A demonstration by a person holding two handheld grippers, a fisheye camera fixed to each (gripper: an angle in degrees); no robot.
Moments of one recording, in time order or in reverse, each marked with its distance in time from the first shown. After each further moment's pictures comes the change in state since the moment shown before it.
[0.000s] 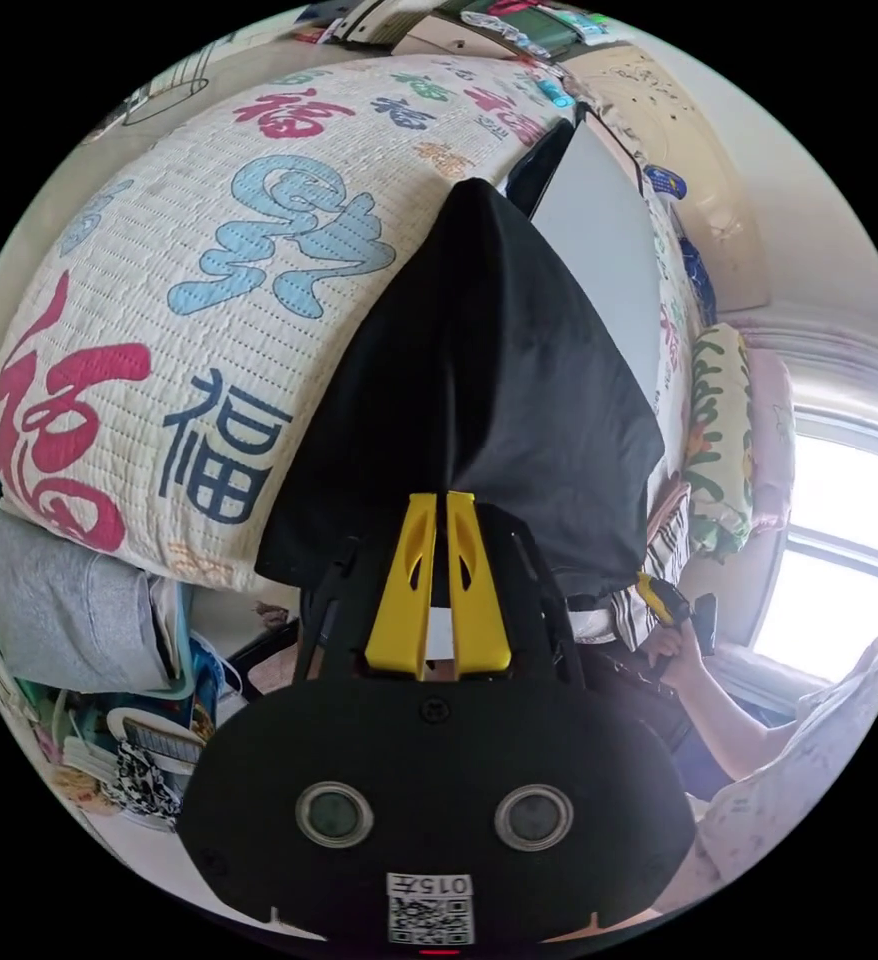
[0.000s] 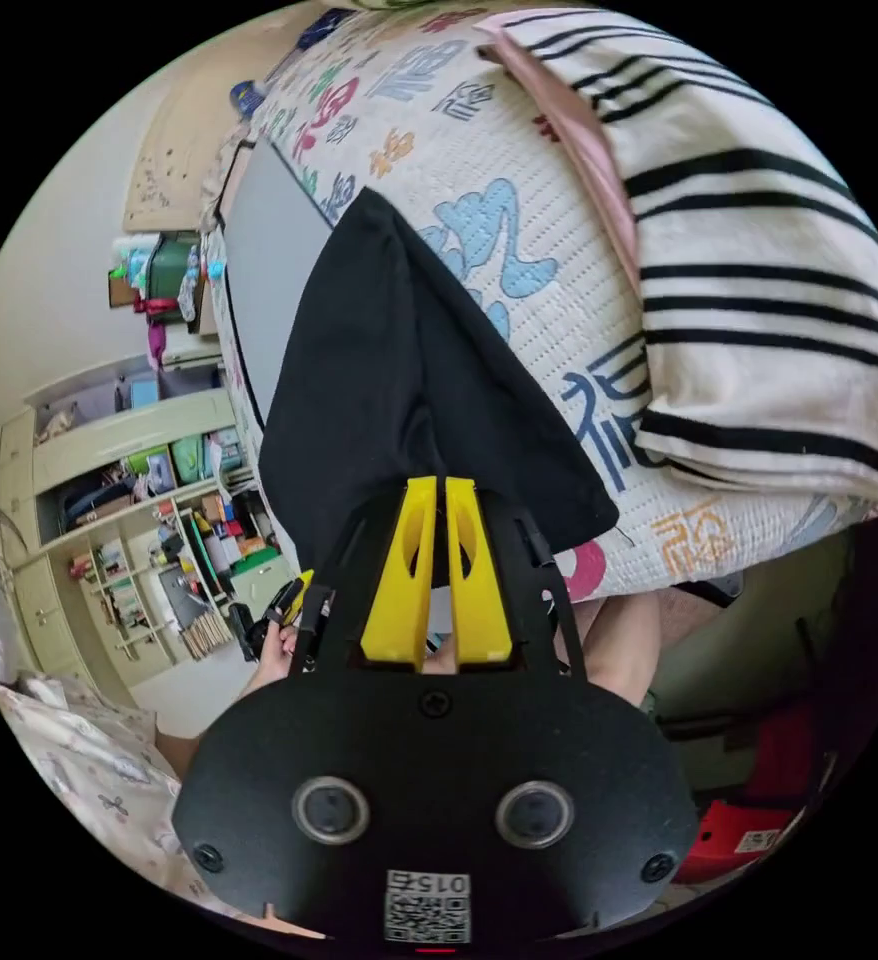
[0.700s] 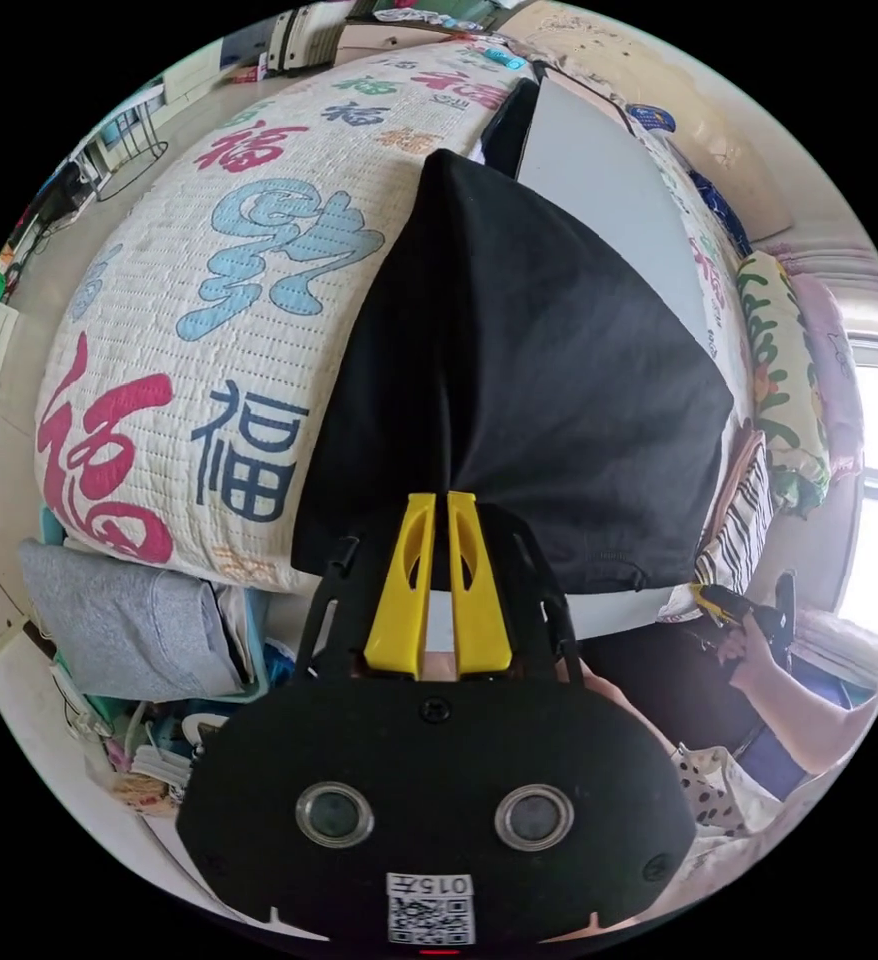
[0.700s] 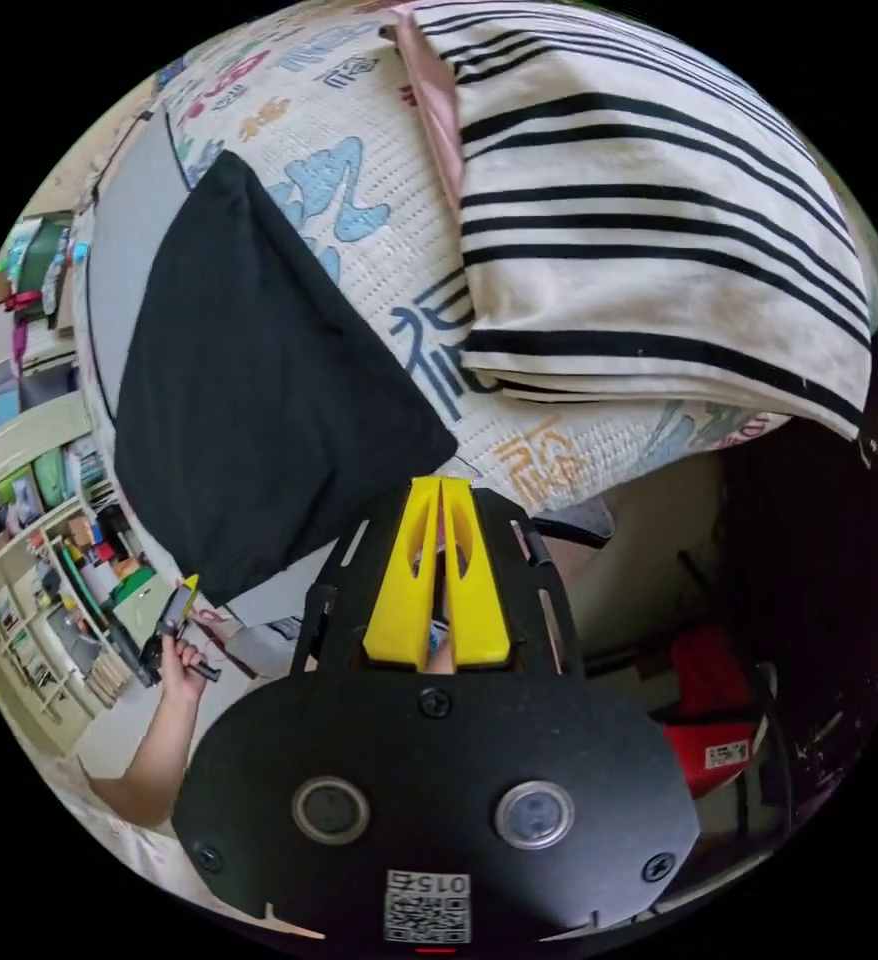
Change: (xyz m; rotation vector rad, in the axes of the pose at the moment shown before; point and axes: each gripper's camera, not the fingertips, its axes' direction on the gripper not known) left arm -0.019 0.030 0.019 -0.032 -0.243 0.121; right arm 0.170 -0.113 0.085 -0.035 0.389 0.055
